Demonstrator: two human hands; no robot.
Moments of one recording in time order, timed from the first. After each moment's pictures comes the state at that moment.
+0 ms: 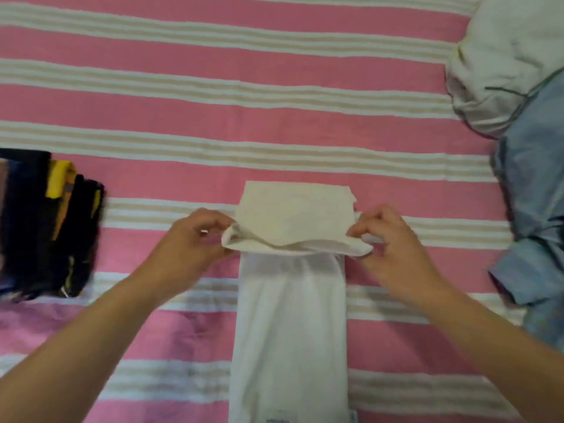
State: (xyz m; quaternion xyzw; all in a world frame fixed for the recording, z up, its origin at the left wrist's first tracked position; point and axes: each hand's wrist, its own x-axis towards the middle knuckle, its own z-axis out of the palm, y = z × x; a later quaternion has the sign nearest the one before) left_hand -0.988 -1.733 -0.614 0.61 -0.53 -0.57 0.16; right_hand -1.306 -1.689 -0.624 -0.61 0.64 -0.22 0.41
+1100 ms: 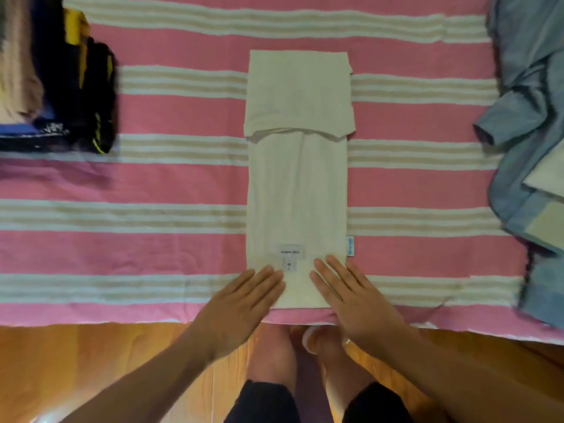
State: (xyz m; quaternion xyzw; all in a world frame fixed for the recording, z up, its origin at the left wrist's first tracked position) left_hand -0.942 -1.382 -0.681 0.30 -0.93 -0.21 -0.10; right_hand -1.243 -1.354 -0.659 -0.83 0.46 0.17 0.25
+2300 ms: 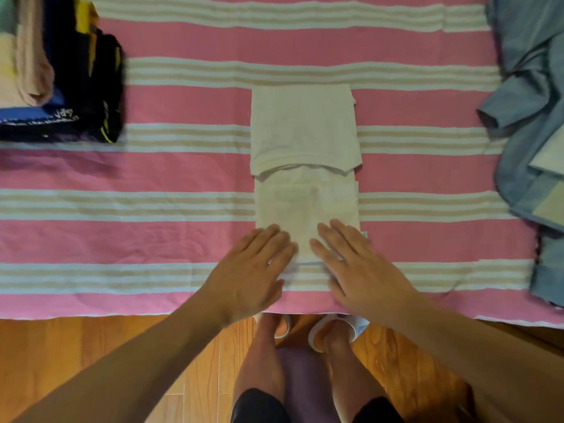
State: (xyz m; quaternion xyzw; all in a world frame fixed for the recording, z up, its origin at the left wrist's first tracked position) left_hand -0.965 -1.431 -0.656 0.34 -0.92 -0.18 -0.03; right_hand -1.225 -1.390 -0.639 -0.83 0.51 0.14 0.19
